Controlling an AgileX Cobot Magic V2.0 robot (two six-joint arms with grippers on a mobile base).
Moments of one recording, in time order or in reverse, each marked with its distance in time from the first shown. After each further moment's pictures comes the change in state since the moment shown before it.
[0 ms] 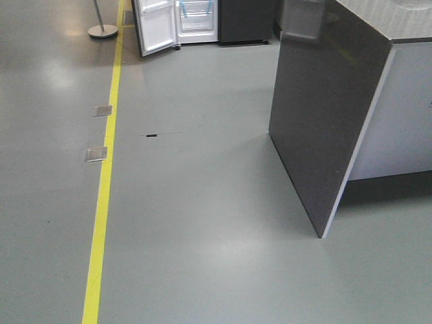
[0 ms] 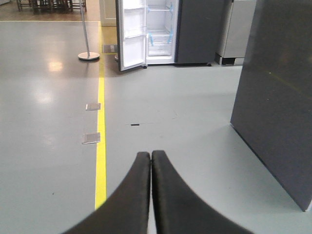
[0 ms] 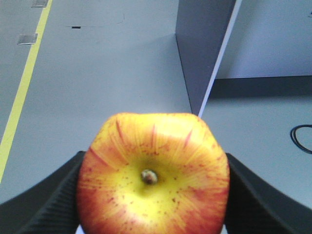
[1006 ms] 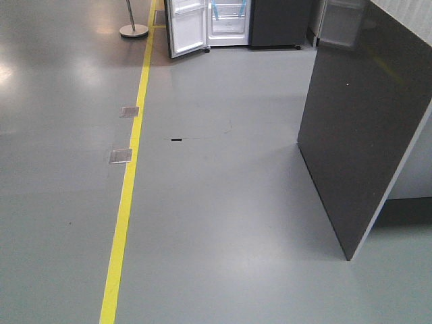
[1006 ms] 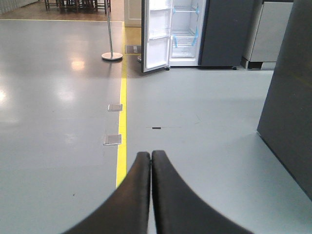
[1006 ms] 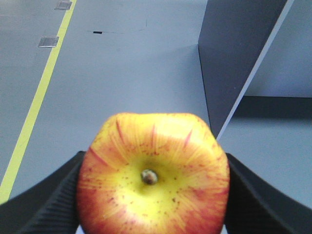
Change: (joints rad) left arm 0.000 0.000 0.000 0.000 0.000 0.000; right arm 0.000 0.000 0.000 0.000 0.000 0.000
